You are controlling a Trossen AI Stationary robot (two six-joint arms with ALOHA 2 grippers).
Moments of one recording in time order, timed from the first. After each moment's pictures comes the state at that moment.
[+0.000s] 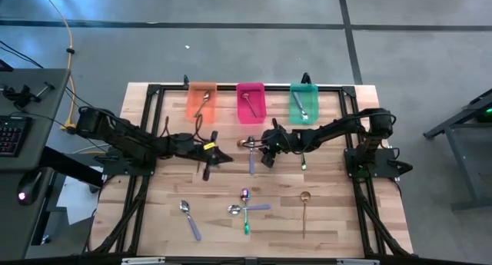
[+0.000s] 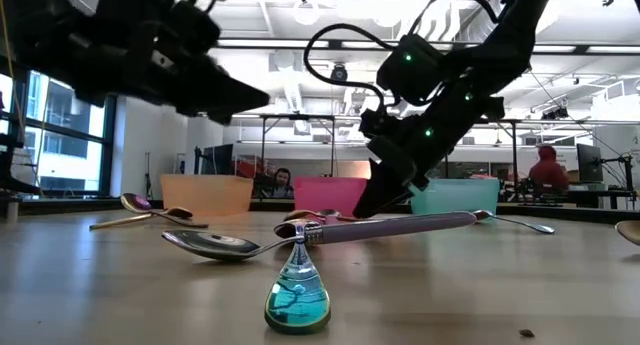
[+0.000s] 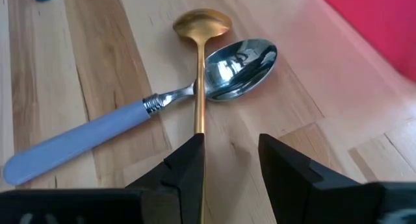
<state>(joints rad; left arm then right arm) -0.02 1.46 0.30 0.98 0.09 0.04 -0.10 1.81 0.77 0.21 0.13 0.25</state>
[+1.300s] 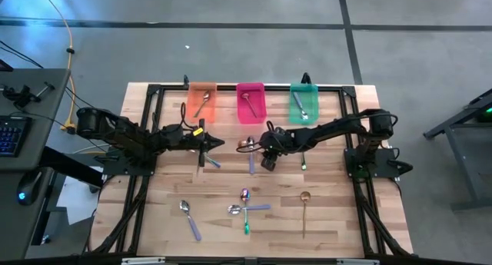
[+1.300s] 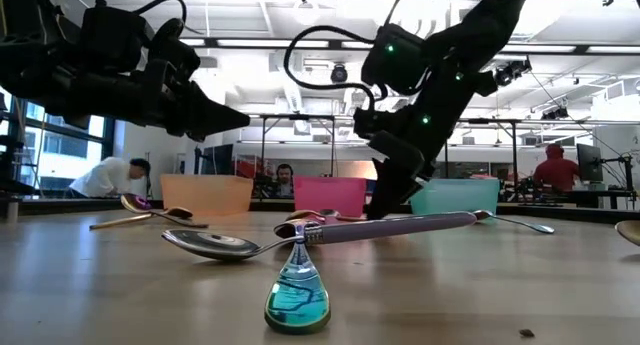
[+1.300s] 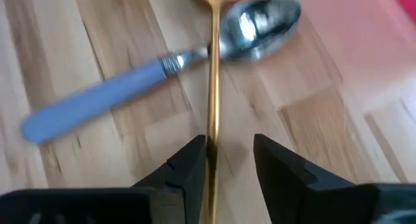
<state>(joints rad) 0.17 1.46 0.14 1.20 0.08 0.01 -0.06 1.81 0.92 -0.12 0.13 0.27</state>
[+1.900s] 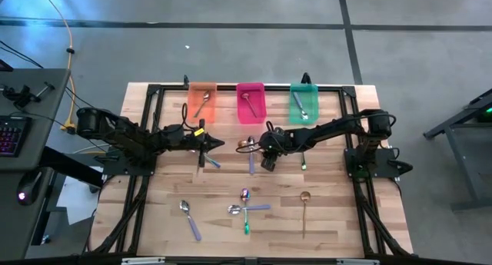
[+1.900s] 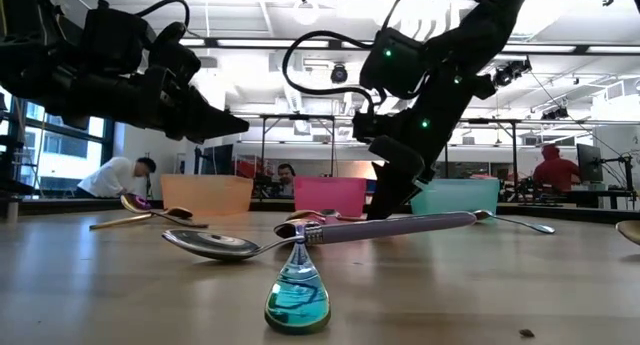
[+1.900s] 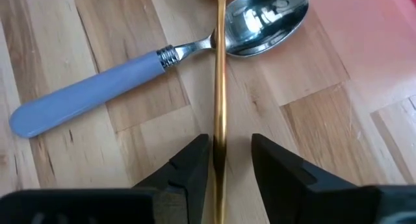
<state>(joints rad) 0.17 1.45 0.14 1.17 0.08 0.04 -0.07 1.84 0.92 -0.14 0.11 0.27</state>
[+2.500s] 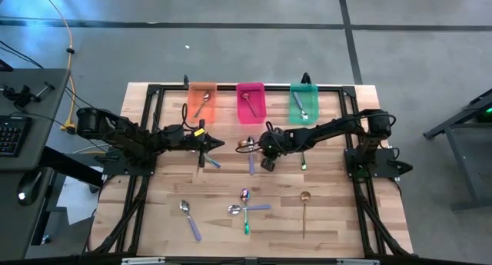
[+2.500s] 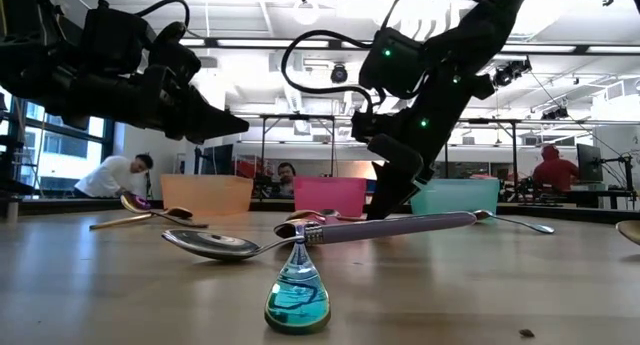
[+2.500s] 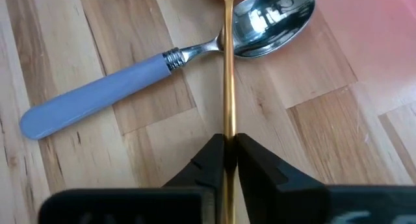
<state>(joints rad) 0.17 1.45 0.14 1.17 0.09 0.02 -0.07 1.85 0.92 -0.14 0.09 0.27</state>
